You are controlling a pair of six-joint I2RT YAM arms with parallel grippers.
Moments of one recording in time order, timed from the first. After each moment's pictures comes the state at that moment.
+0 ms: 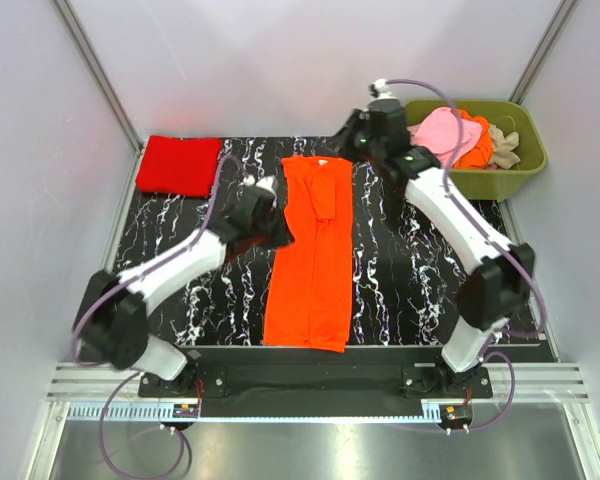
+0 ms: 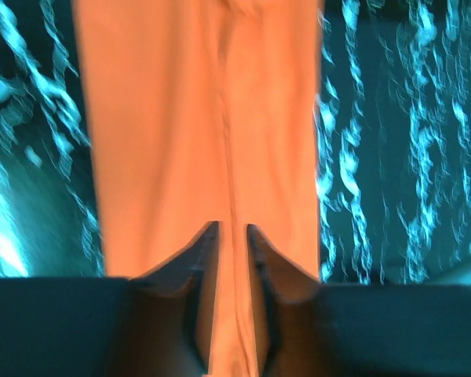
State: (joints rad) left arm -0.63 1.43 1.02 -0.33 0.02 -0.68; right arm 0.47 1.77 1.75 -0.33 -0.08 0.71
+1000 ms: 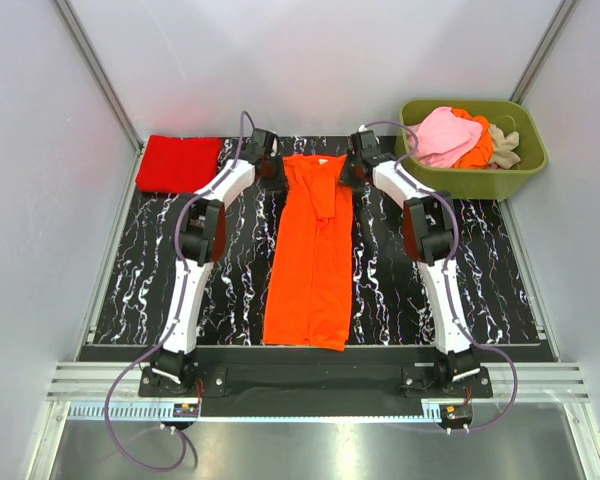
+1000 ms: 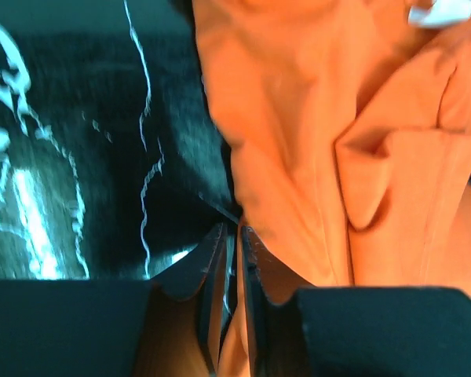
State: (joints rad) left arm -0.31 2.50 2.15 -0.55 0.17 -0.46; right arm 0.31 2.47 2.06 -0.39 -0.04 0.55
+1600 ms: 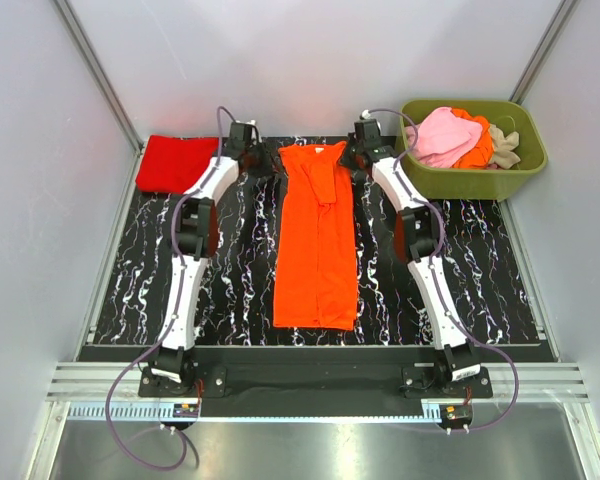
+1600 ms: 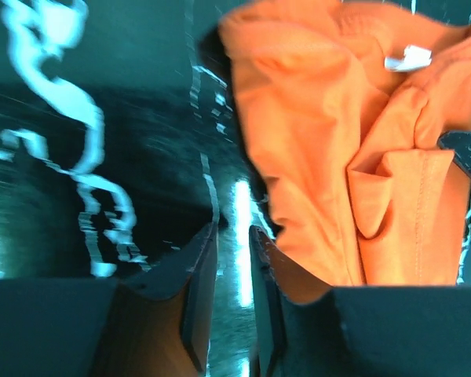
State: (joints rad) left arm -0.21 2.65 2.34 -0.45 0.28 -0.51; right arm 0.27 2.86 2.69 -0.47 -0.07 0.57
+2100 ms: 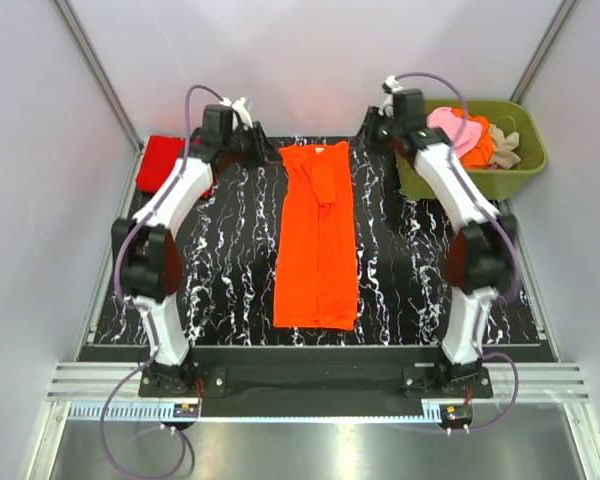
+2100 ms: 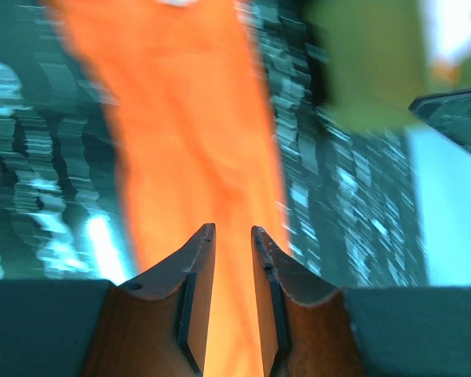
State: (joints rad) left arm -0.22 1.97 1.77 -0.40 0.45 -0.50; right arm 0.25 2.11 2.02 -0.50 -0.22 0.42
